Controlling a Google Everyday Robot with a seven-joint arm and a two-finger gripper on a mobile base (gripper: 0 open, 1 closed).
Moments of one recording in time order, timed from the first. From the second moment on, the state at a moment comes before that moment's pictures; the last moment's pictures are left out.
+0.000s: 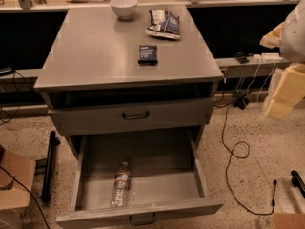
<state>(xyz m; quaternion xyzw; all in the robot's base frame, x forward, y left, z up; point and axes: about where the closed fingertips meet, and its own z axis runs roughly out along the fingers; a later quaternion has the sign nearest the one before) 0.438 -0.217 0.976 -0.60 0.78 -0.03 0.16</state>
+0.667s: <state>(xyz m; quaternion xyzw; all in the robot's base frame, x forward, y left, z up) 0.450 -0.205 0.952 -0.58 0.80 -0.01 0.16</state>
